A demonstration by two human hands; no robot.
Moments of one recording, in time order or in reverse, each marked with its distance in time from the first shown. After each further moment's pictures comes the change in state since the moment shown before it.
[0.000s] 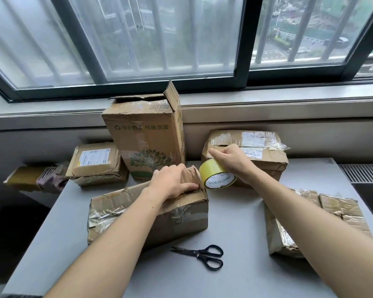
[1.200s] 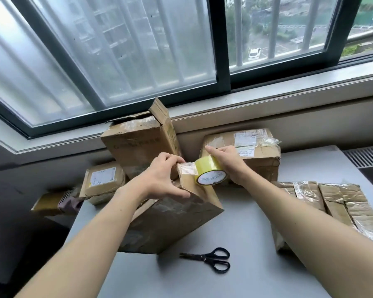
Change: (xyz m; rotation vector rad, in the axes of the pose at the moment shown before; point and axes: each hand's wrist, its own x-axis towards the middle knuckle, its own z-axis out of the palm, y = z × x) left_hand -0.037 0.028 -0.078 -0.164 -0.040 0.187; right_hand -0.003 0.016 -0.012 0.469 0.027 0.075
